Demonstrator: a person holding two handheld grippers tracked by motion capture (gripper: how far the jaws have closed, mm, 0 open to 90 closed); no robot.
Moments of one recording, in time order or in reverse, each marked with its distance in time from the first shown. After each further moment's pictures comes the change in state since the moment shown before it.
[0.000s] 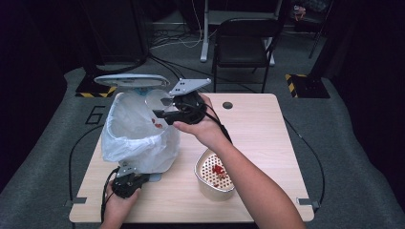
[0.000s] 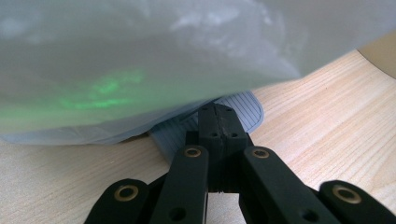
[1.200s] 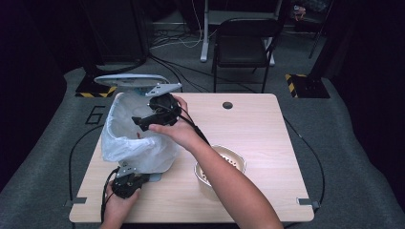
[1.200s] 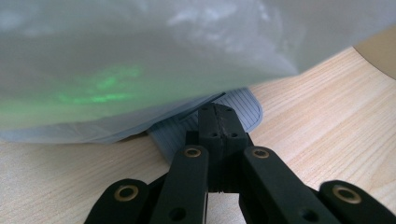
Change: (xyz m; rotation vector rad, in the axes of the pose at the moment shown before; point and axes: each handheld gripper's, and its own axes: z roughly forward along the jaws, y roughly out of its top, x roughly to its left) left arm 0.000 -0.001 -0.001 0.005 0.009 -0.013; right arm 0.007 -0.007 0.075 0.047 -0.035 0.106
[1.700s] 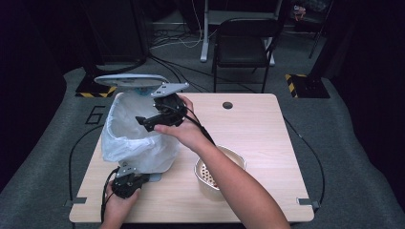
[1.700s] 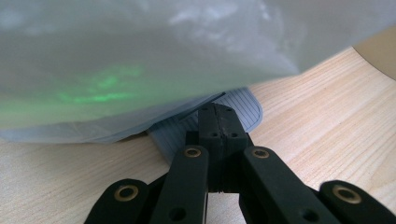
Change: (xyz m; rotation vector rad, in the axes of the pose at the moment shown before) left arm 0.000 0.000 0.000 -0.004 -0.005 -0.011; right arm 0.002 0.001 -0.024 -0.032 0.009 -0.022
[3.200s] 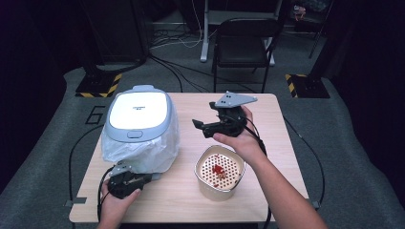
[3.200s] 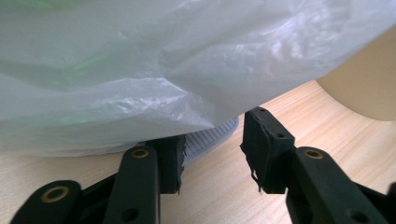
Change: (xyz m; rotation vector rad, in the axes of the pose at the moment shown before) left arm -0.005 0.015 -0.026 -0.028 -0.049 0.004; right arm -0.044 -0.060 -0.127 -0.024 -0.182 0.005
